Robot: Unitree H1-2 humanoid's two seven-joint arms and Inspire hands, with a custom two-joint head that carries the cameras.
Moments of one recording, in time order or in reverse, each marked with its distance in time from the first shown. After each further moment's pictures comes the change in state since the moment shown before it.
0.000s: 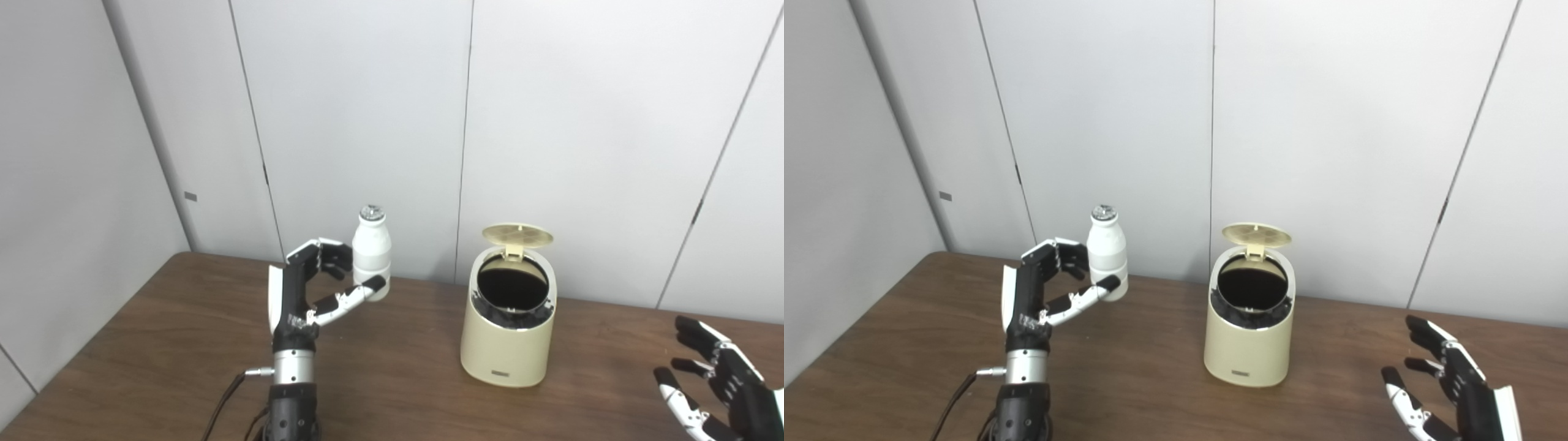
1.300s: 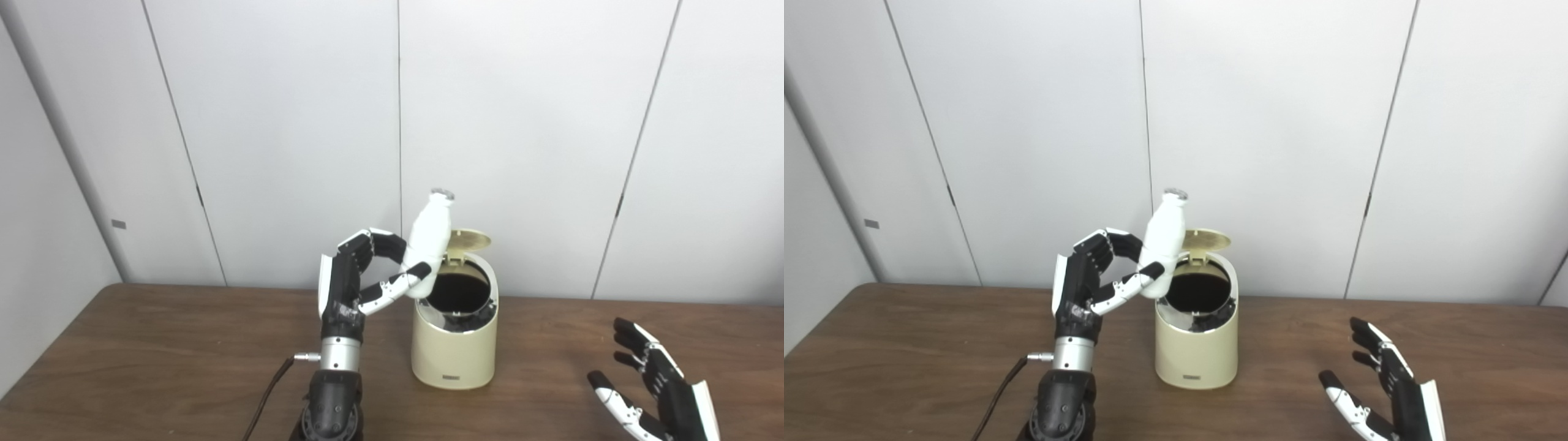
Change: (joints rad) left arm -0.195 -0.116 -0.126 0.258 -0.085 -0.089 -0.087; right arm -0.036 -0.001 -0.010 0.267 0.005 -0.247 -0.068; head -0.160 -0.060
